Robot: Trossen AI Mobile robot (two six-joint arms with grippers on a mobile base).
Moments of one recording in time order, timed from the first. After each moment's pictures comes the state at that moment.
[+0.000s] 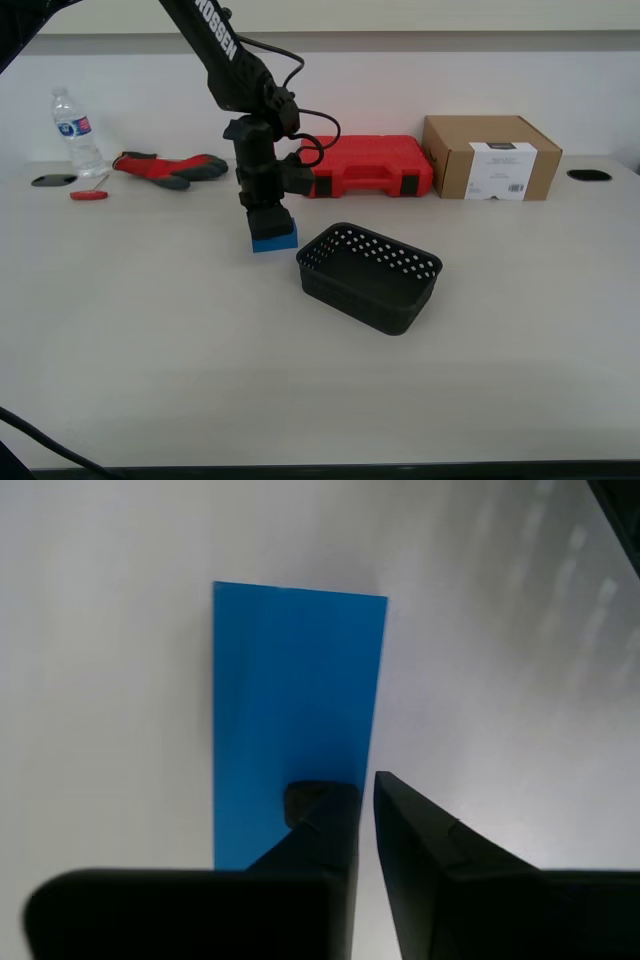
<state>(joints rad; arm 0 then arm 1) 0.00 1.05 0.52 0.62 0.00 0.00 -0.36 2.62 1.74 -0.55 -0.01 0.90</state>
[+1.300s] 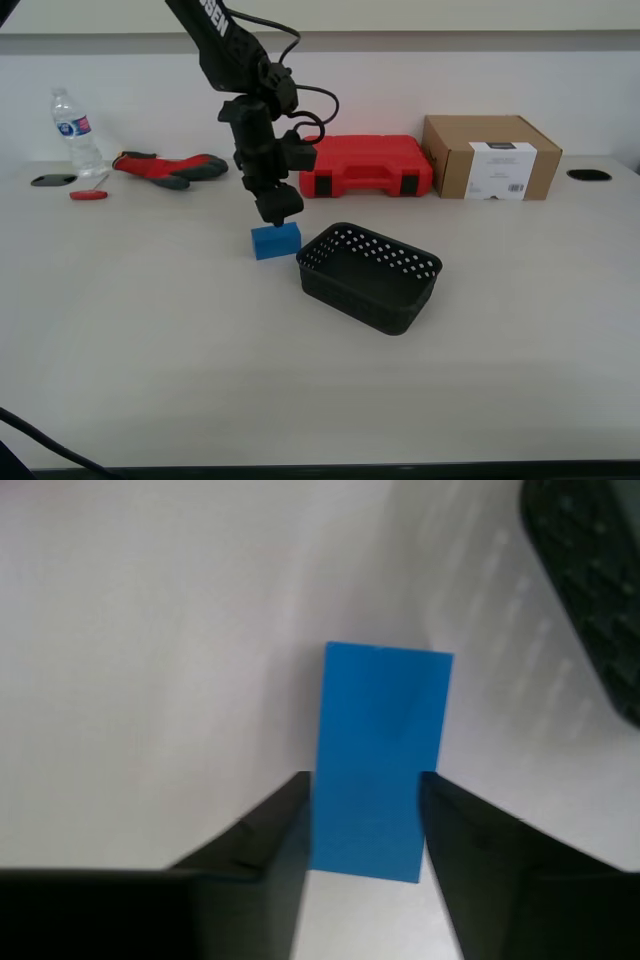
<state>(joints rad) 0.00 1.05 0.52 0.62 0.00 0.00 -0.36 2.52 1.68 -0.50 0.05 0.80</state>
